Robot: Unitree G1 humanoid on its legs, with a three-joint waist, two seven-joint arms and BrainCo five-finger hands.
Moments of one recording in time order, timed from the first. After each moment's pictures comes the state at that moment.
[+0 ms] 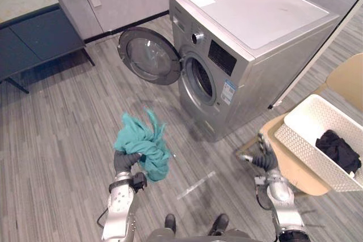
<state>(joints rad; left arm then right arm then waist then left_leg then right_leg) 0.24 0.01 0.04 0.01 -0.15 -0.14 0.17 0.10 -0.11 -0.20 0.56 -0.15 -0.09 -0.09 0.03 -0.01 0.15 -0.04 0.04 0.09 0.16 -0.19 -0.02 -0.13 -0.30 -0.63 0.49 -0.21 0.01</state>
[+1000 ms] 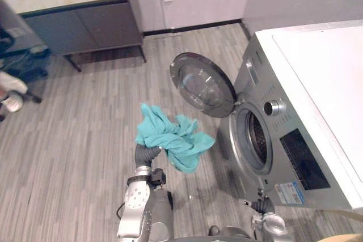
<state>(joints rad) 0.23 -0.01 -0.12 -0.07 -0.14 -0.12 0.13 0.14 0.00 -0.18 0.73 -0.06 -0.02 -0.15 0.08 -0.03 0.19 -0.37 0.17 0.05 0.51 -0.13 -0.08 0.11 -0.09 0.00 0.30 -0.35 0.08</state>
